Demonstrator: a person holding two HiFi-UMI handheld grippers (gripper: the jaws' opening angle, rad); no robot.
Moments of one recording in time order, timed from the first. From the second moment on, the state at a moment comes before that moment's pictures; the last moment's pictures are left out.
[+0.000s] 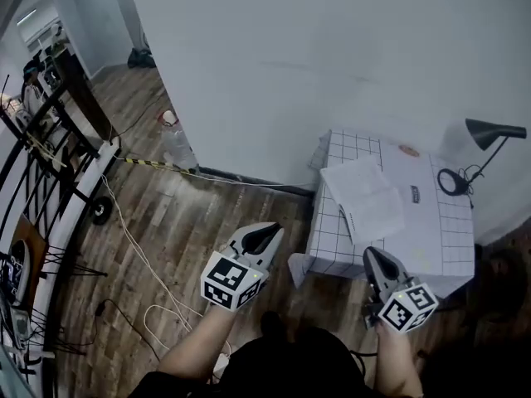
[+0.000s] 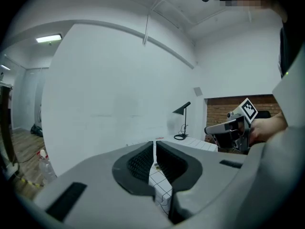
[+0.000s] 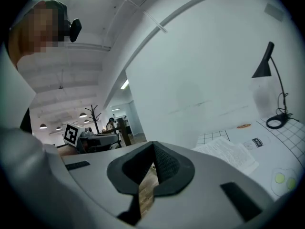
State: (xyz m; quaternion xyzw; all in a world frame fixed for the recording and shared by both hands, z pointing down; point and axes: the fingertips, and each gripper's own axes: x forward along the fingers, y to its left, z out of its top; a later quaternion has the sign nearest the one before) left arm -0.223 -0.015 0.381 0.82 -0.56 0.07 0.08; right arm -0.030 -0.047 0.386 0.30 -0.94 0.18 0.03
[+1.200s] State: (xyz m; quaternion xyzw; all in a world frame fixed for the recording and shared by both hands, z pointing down) left arm -0.142 -0.232 0.491 0.93 -0.29 0.22 0.07; right arm 0.003 -0.202 0.436 0.47 -0.85 0.24 -0.02
